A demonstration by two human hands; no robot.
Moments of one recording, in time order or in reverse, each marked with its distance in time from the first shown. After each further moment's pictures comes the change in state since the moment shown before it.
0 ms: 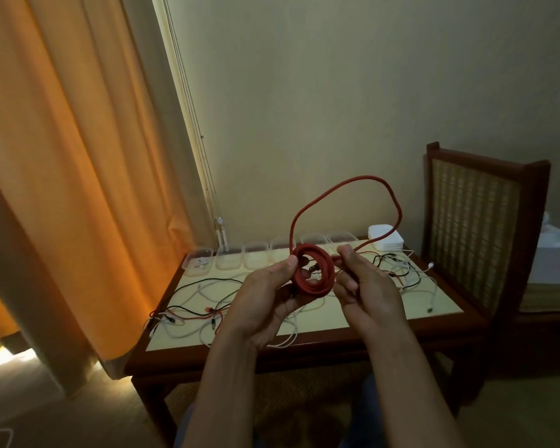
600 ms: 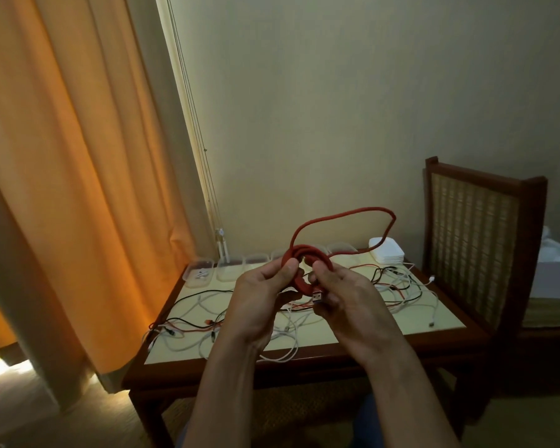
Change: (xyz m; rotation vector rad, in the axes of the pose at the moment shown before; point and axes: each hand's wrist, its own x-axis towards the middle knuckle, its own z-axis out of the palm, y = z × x) left_hand 0.004 0.012 0.003 0.195 0.050 0.176; right_hand -0.028 -0.003 0.026 -0.353 -0.282 -0.026
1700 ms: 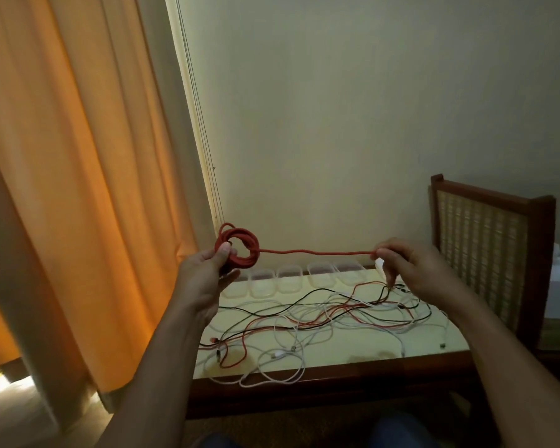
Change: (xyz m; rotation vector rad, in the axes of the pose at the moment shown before) left_hand 0.059 0.044 -0.081 -0.001 0.400 0.032; right_hand 0.058 -0.073 -0.094 -1.050 0.138 -0.334
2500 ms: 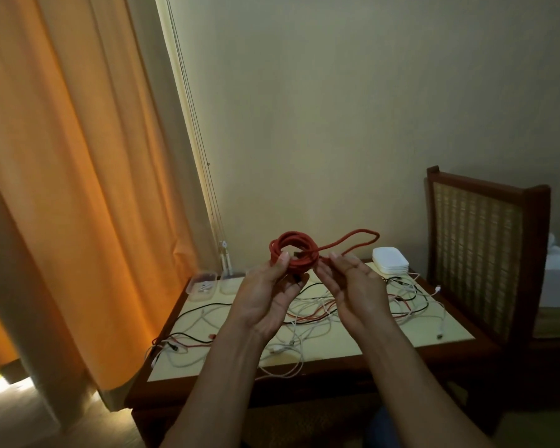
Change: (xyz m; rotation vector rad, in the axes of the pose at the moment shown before) left_hand -0.053 -0.034 0.065 -0.471 -0.380 -0.278; right_hand -0.016 -0.039 0.106 1.418 0.299 0.479
